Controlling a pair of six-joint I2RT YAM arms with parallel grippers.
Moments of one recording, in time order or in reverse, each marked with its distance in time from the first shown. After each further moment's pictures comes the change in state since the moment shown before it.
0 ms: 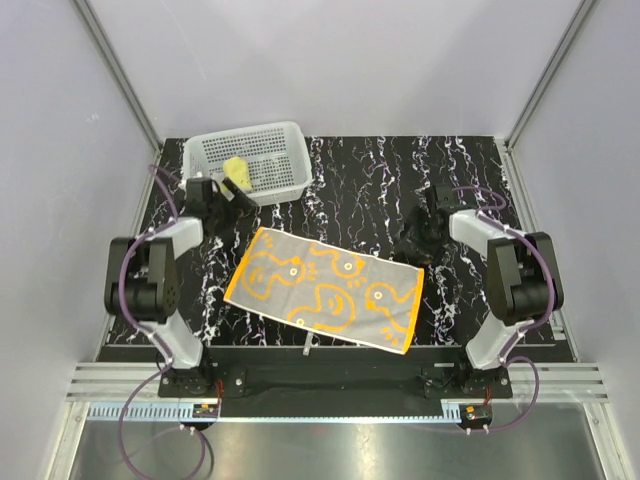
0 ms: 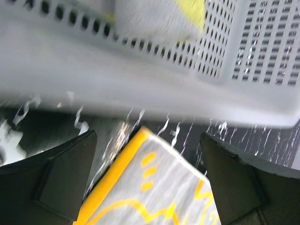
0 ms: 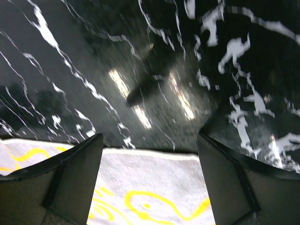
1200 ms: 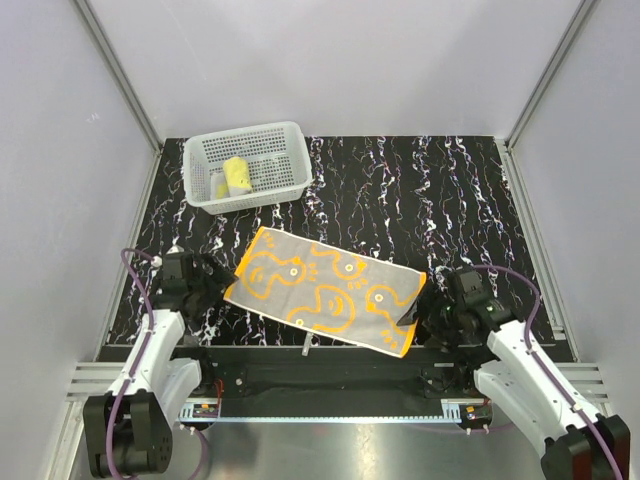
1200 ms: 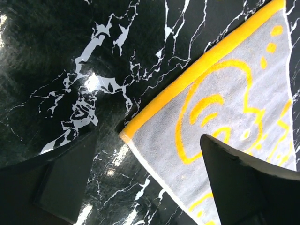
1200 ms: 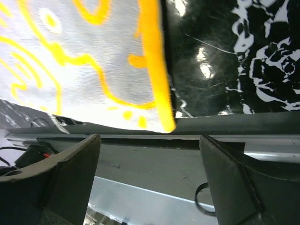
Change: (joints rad) left arm 0.078 -0.827 -0.536 -0.480 -0.102 0.012; right arm 0.158 -1.022 -0.610 -0.409 -0.180 0.166
